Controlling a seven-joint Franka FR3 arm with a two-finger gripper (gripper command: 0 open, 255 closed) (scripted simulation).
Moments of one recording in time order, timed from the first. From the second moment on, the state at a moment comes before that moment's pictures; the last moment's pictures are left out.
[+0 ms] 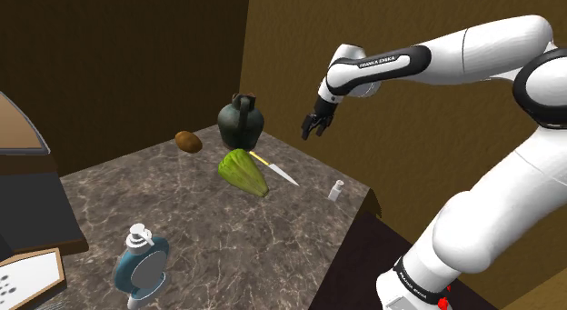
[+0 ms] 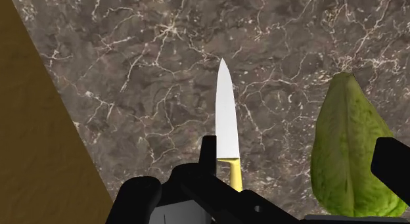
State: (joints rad) arm 0.02 -0.13 -0.15 -2.23 0.08 2.18 -0.19
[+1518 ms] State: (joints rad) arm -0.07 0.76 -0.09 -1.51 0.33 2.23 -0.36
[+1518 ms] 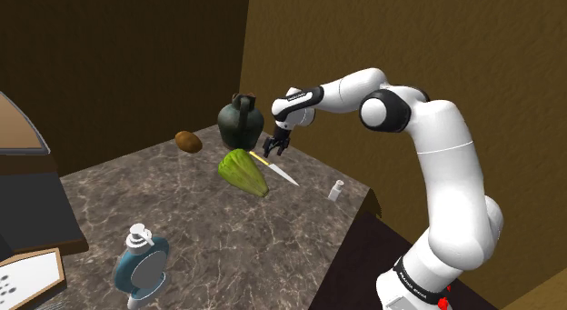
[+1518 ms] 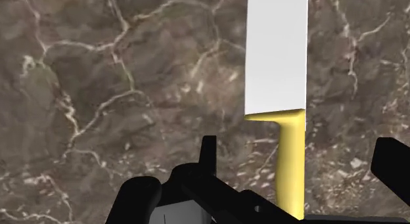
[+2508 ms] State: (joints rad) arm -0.07 0.82 -0.08 -1.49 0.35 2.28 -0.37
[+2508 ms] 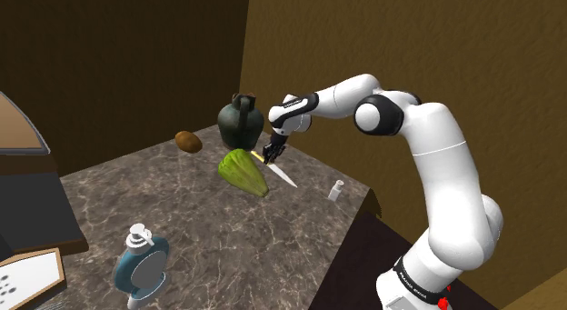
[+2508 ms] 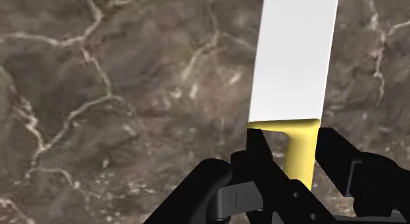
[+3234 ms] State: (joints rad) arm -0.06 0.80 -0.08 -1.49 0.34 2.27 -0.36
